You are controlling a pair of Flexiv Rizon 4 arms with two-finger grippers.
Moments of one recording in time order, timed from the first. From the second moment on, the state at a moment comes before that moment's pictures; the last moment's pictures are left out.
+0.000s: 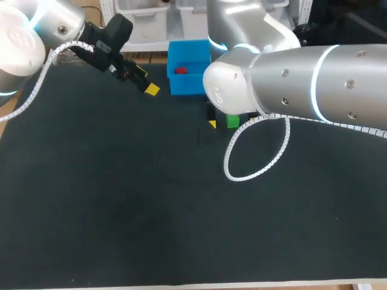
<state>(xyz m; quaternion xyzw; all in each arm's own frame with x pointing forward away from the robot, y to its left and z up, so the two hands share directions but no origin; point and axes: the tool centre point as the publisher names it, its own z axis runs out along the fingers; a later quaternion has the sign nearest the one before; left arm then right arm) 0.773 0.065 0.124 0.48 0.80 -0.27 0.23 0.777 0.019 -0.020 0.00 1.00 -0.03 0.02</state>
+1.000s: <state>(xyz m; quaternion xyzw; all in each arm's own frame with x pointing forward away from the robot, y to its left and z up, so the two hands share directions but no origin) 0.773 0.065 0.124 0.48 0.80 -0.27 0.23 0.779 0.011 -0.015 0.00 1.00 -0.03 0.02</state>
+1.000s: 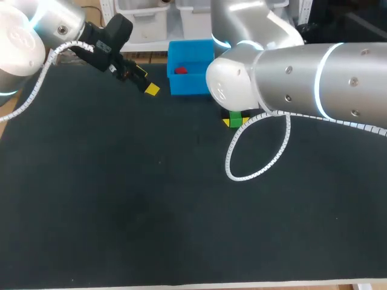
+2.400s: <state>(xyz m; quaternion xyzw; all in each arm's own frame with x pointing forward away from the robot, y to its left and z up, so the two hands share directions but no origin) 0.773 0.065 0.124 0.48 0.80 -0.27 0.23 0.837 -0.008 0.097 -0.10 0.99 -0.01 0.11</state>
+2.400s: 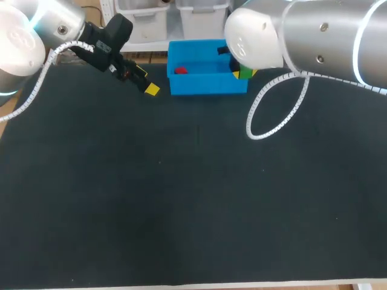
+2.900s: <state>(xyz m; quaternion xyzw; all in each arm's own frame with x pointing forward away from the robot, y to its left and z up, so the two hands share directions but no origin) 0.773 0.065 0.124 0.48 0.80 -0.27 0.23 0.886 -0.008 0.112 -0.12 0.98 0.01 0.14</state>
